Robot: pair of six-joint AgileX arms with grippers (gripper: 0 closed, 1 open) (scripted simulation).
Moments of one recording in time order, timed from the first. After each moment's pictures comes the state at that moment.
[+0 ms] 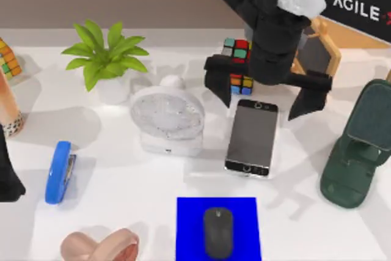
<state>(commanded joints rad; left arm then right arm) 0.00 0.00 0.00 0.00 0.00 0.00 0.55 2.22 1.90 -1.23 0.00 0.81</state>
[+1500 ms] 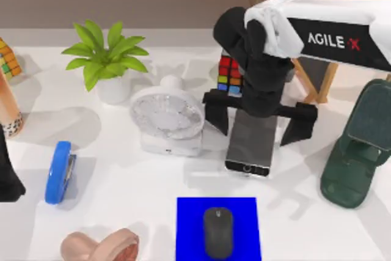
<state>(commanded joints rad) 0.00 0.00 0.00 0.00 0.00 0.00 0.56 2.33 1.75 -0.99 0.00 0.81</state>
